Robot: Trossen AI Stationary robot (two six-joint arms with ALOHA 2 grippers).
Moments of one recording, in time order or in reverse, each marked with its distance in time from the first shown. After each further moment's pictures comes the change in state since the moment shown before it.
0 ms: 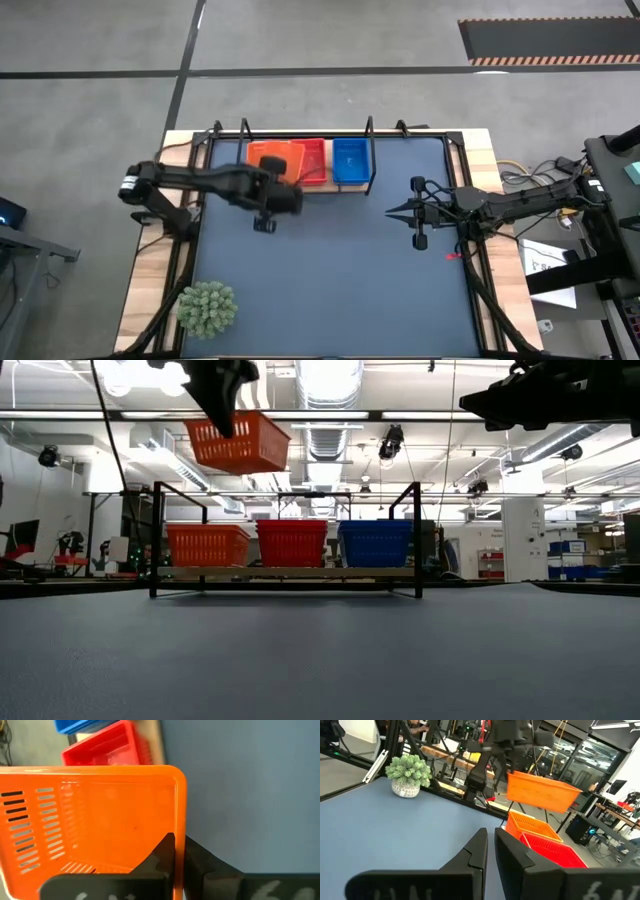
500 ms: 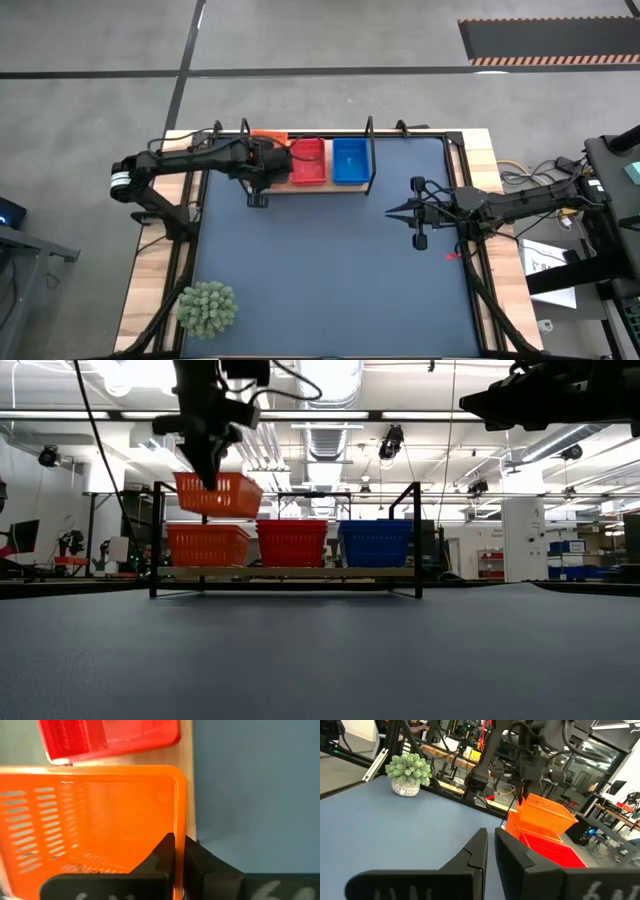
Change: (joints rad) left arm 0.323 -0.103 -0.270 0.165 0.127 0.196; right arm 0.000 0.000 0.000 -0.003 0.000 -0.008
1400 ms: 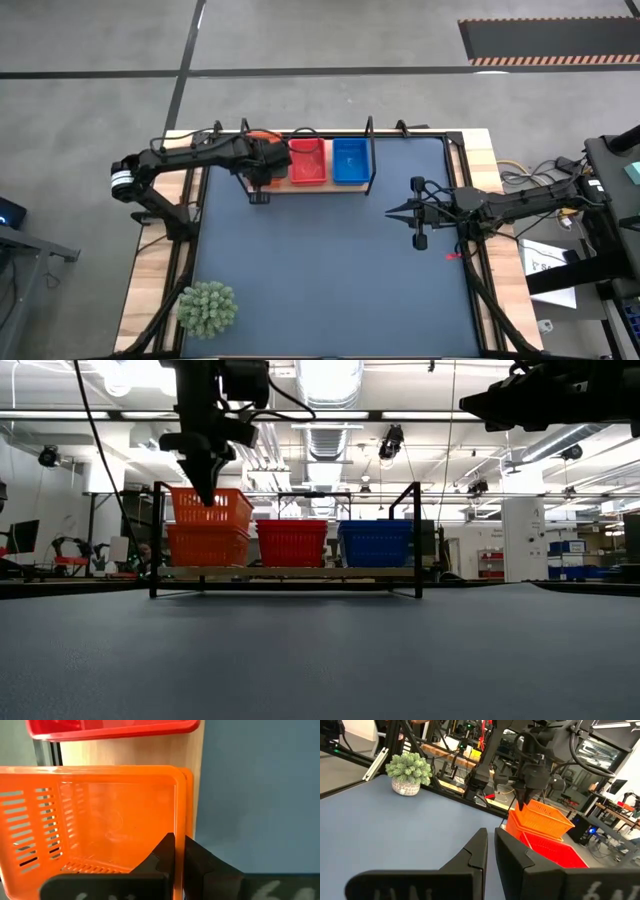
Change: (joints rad) left arm 0.085 0.005 -0.068 0.063 0.059 -0.037; right arm 0.000 0.000 0.000 -0.005 0.000 0.002
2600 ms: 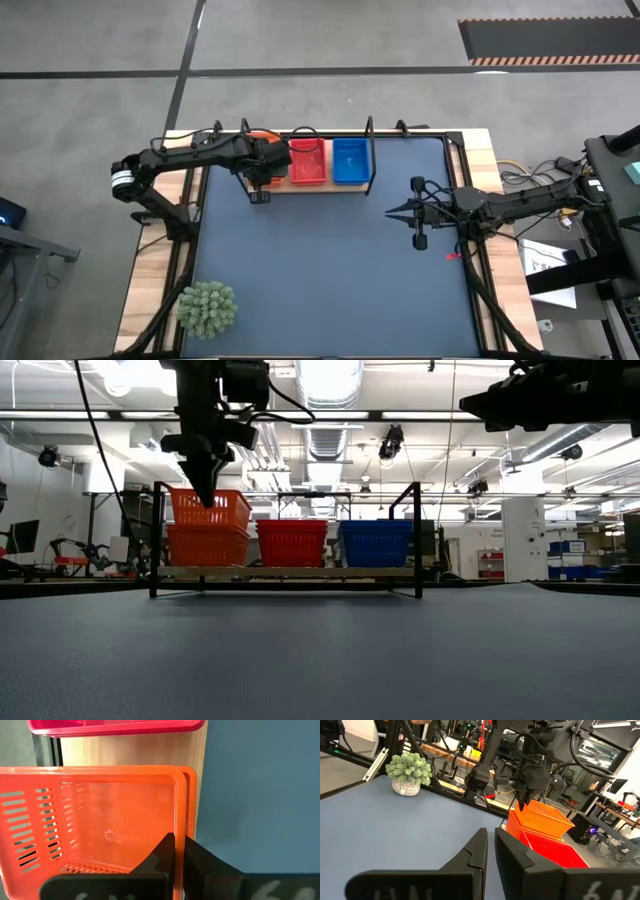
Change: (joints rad) left arm 0.006 0.003 -0.002 0.001 0.000 -0.016; right arm 0.000 0.000 0.000 0.000 0.000 0.005
